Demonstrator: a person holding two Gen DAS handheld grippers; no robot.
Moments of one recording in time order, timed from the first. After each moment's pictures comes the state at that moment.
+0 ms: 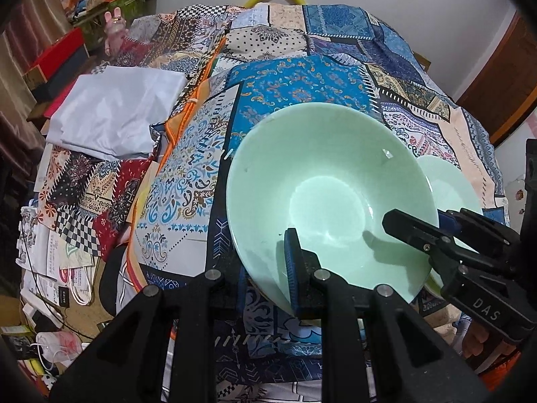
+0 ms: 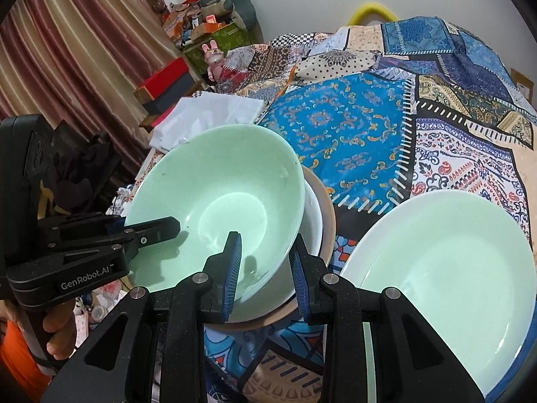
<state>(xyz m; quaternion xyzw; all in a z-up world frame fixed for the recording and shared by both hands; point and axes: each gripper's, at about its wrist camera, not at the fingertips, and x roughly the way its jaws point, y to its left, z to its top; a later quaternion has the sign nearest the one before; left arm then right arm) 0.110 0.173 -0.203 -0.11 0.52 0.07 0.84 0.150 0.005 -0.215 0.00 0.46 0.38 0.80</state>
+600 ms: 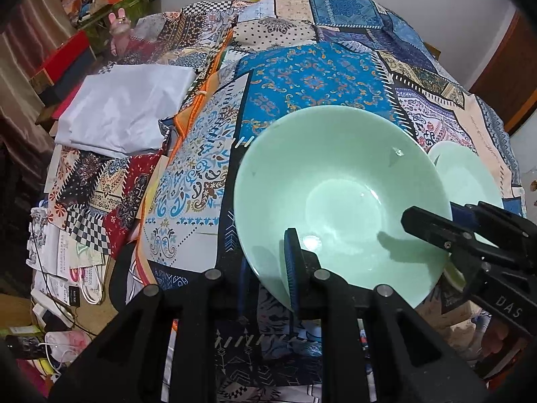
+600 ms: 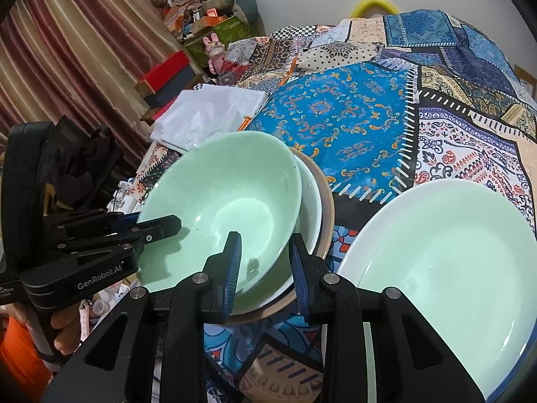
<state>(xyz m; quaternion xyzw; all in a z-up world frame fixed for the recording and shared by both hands) 0.110 0.172 -0.218 -0.08 0.53 0.09 0.84 0.150 0.003 -0.217 -0.01 0.47 0.38 0.80</state>
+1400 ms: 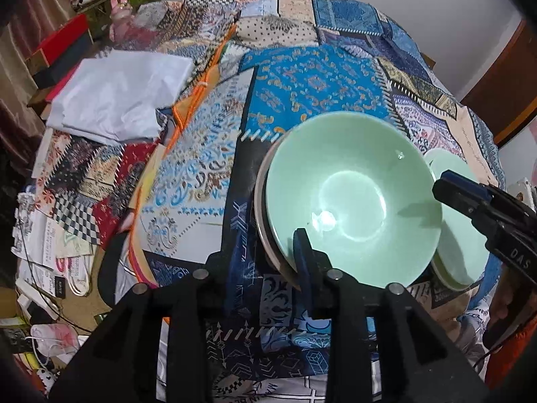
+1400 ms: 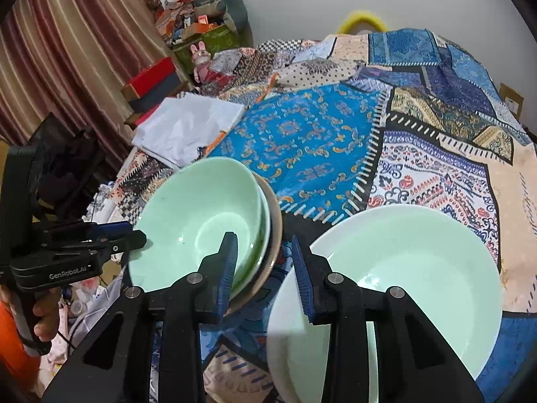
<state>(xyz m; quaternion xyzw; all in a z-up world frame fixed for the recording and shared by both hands) 0.101 0.190 -0.222 -0.13 0.53 0.07 0.83 0.170 -0.013 -0.214 -0.04 0.46 0.36 0.81</state>
